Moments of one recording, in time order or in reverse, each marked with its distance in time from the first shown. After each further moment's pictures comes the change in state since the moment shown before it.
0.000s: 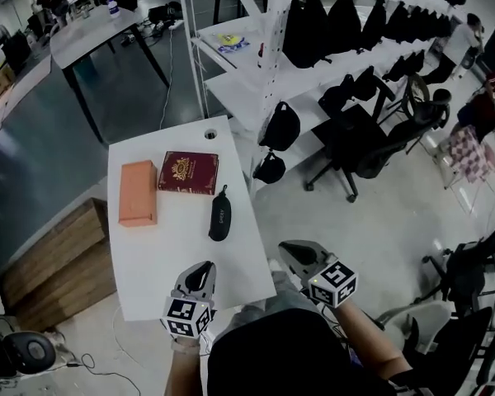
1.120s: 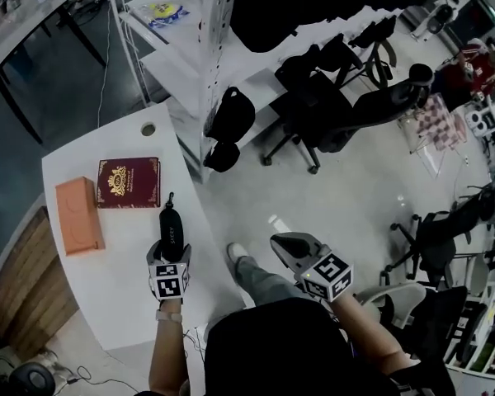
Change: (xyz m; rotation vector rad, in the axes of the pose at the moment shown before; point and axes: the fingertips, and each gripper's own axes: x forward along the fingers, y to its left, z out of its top) left arm 0.209 0.090 -0.097 0.000 0.391 0.124; right arm -0.002 -0.141 -0.021 0.061 0.193 -0.143
